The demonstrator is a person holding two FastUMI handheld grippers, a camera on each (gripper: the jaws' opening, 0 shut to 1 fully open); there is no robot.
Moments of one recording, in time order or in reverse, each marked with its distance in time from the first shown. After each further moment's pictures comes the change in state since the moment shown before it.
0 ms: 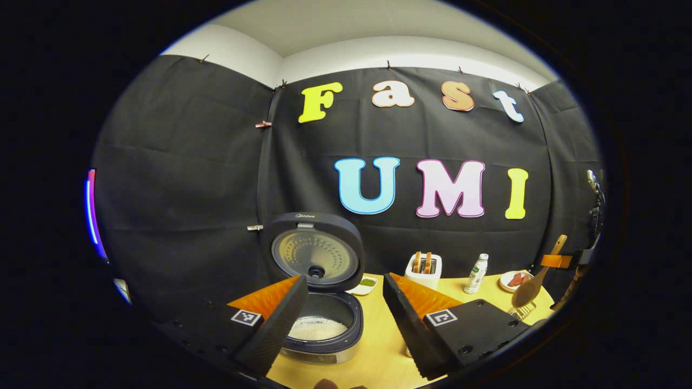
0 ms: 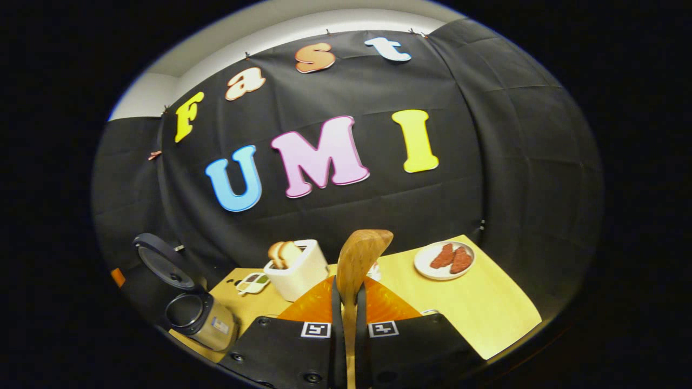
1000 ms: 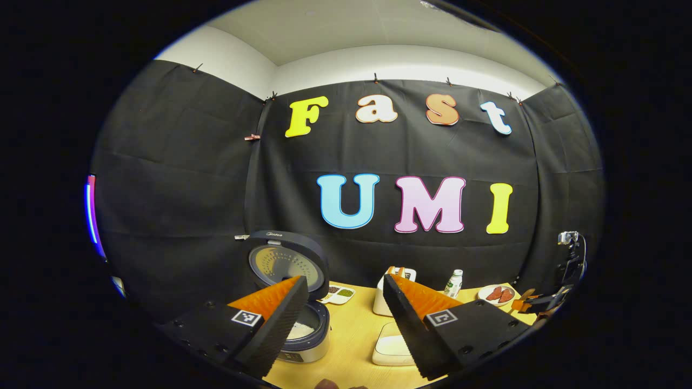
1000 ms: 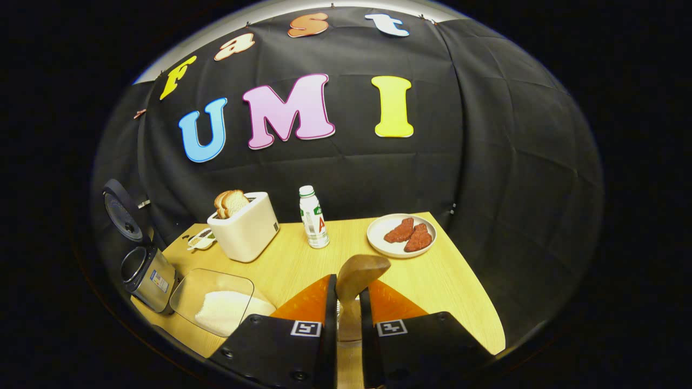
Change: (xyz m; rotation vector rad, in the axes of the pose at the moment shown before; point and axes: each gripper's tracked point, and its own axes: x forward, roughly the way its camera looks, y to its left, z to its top) left arm -0.032 -0.064 0.038 -0.033 -0.047 -0.050; right arm 0.012 -0.082 -0.079 -0.130 0.205 -0.097
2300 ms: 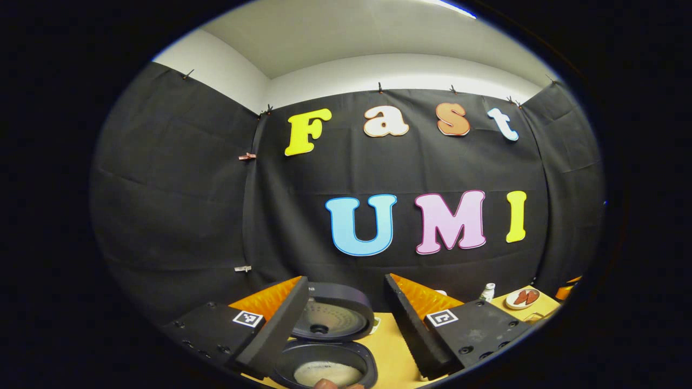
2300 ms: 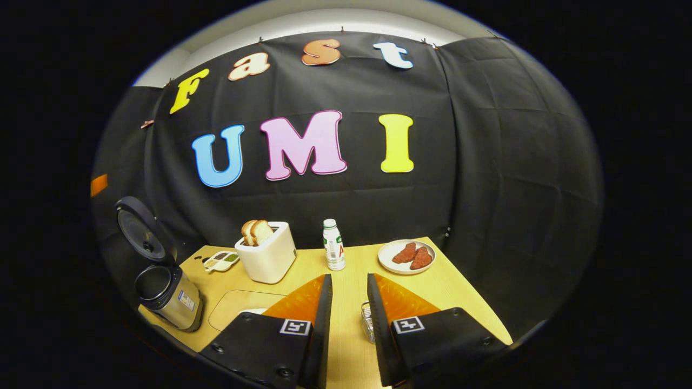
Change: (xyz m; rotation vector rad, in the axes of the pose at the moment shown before) left arm 0.131 0.112 0.054 0.072 -0.110 -0.033; right arm -0.088 0.086 0.057 -0.038 -0.201 -0.005
